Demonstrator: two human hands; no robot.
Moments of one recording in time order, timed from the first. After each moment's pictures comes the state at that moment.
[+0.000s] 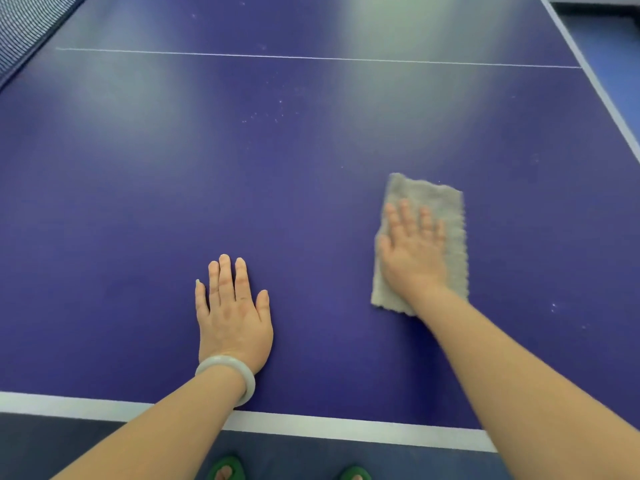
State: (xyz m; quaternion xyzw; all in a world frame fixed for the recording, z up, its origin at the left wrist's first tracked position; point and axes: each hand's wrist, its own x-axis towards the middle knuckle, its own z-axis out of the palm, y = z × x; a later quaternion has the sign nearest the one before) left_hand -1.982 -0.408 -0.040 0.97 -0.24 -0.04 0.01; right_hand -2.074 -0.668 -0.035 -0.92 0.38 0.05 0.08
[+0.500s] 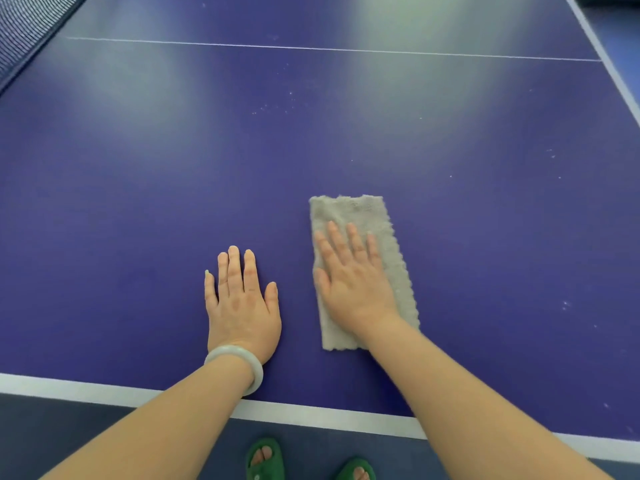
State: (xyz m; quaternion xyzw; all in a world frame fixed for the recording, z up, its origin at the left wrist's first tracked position) left_hand -1.981 -0.407 -0.040 0.97 -0.23 -0.05 0.01; right_hand -2.057 -0.570 -0.039 -0.97 0.22 0.04 0.07
